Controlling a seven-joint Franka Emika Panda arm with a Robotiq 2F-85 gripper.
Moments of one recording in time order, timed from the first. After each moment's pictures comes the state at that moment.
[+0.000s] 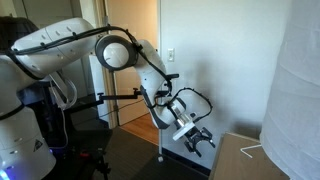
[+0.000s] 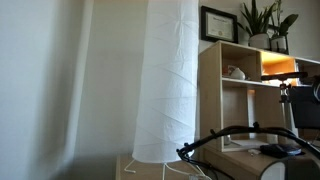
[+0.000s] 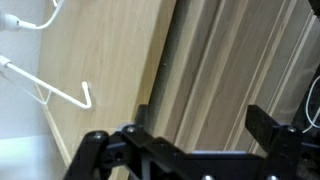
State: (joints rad) arm 0.31 1.11 0.11 -1.49 -1.61 2.30 0.50
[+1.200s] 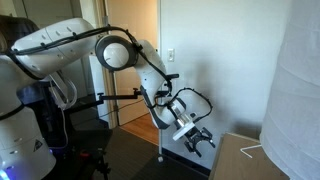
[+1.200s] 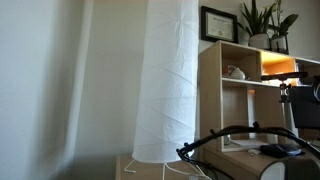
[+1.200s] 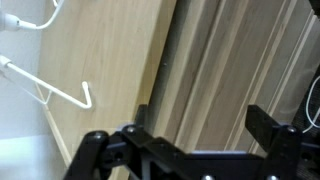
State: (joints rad) arm 0.31 1.11 0.11 -1.49 -1.61 2.30 0.50
